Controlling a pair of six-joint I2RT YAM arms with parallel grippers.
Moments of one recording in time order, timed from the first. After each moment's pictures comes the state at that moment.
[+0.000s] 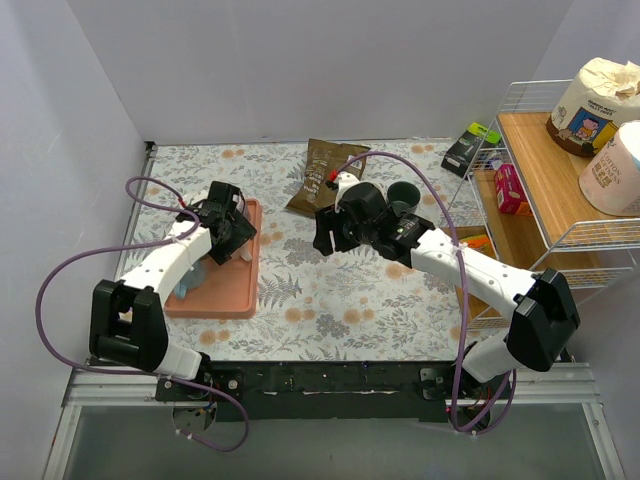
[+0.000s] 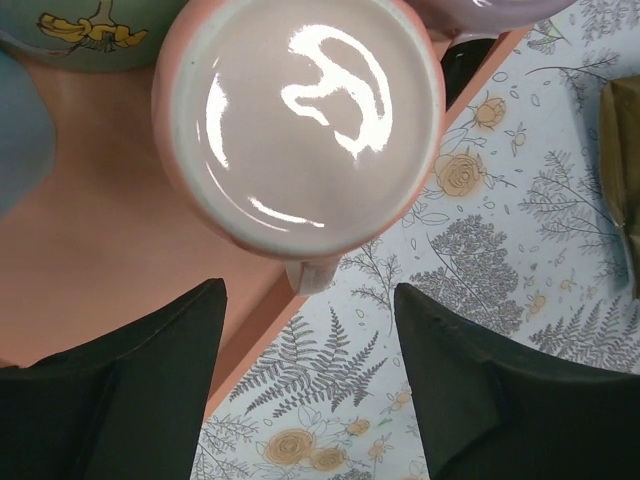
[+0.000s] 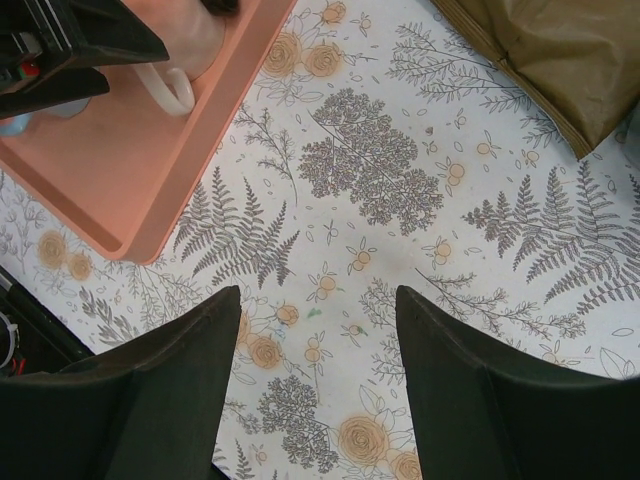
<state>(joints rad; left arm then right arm) -0.27 1.42 1.05 -0.70 -0.23 -0.98 0.84 1.47 1.20 -0.36 -0.02 0.36</state>
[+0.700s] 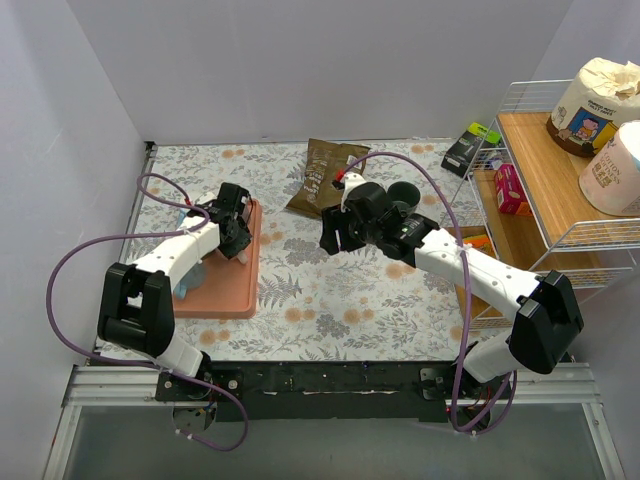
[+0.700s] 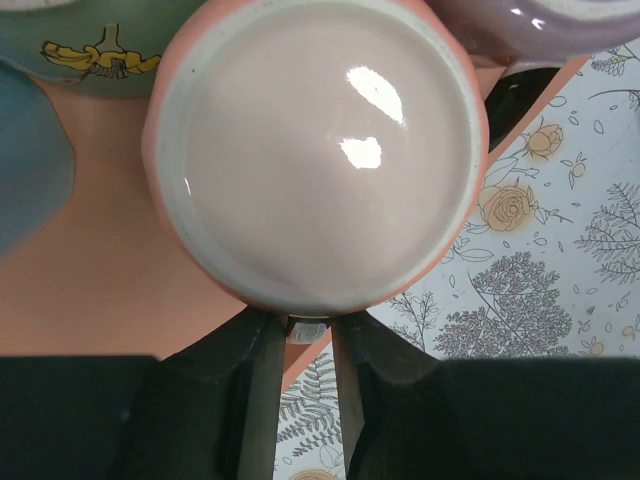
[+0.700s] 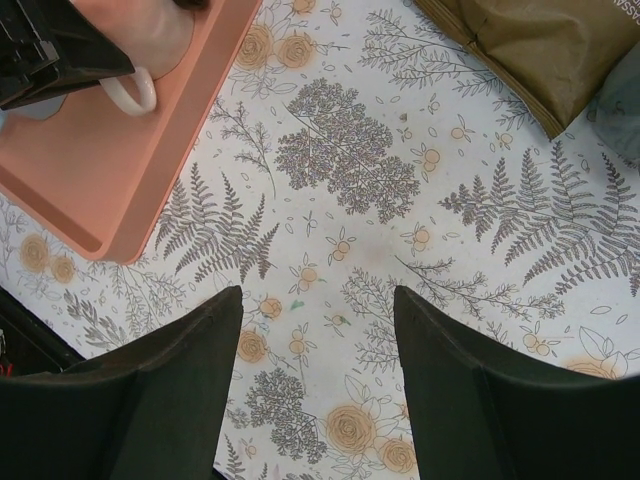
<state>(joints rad) -0.29 1.53 1.06 -0.68 -0.32 -0.97 0.81 1.45 1.18 -0.39 0.00 0.37</state>
